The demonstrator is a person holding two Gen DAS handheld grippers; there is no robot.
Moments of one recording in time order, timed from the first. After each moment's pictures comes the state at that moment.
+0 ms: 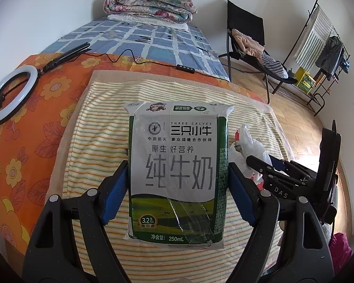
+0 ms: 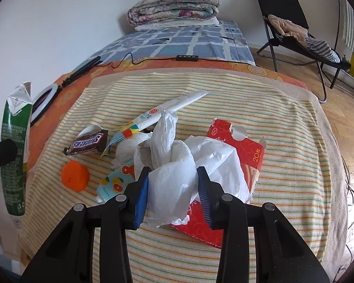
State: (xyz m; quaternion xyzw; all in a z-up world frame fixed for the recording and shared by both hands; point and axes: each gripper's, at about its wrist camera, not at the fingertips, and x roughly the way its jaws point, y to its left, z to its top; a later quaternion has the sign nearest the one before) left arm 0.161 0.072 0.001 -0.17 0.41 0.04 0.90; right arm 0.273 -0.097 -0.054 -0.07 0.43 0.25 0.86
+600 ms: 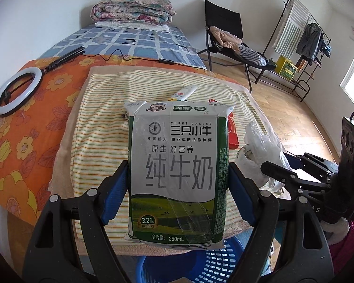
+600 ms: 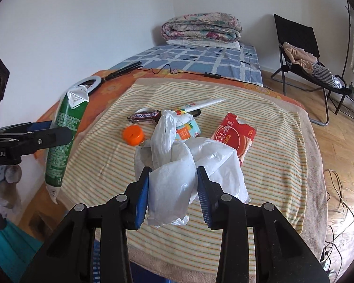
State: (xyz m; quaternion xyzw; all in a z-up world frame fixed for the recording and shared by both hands) left arm 0.048 0.033 0.013 -0.14 0.40 -0.01 0.90; right arm 0.134 -0.133 0.004 -0.10 0.39 0.32 0.86
